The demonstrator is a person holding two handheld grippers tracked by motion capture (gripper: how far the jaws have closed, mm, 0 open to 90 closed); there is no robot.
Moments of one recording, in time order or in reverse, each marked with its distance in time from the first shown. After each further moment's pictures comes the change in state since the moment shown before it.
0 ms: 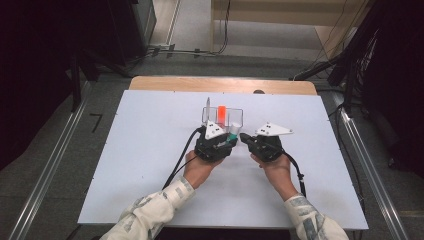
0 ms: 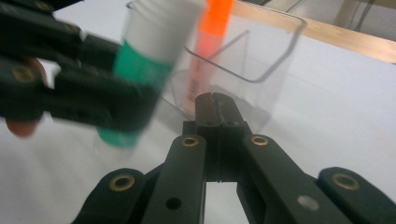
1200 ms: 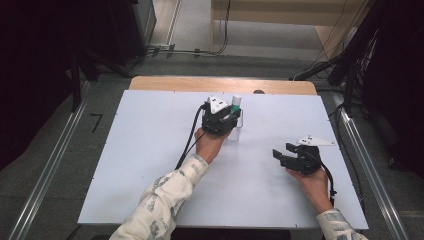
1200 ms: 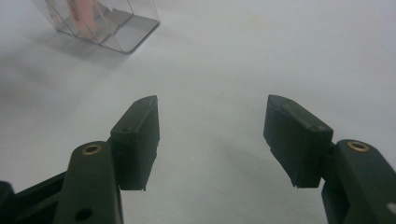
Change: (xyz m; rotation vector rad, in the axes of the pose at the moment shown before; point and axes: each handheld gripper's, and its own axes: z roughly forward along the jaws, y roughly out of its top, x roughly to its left) left arm 0.018 0.046 0.041 -0.127 0.111 -0.059; right arm -0.070 -0.064 -0.053 0.113 -0.122 0.189
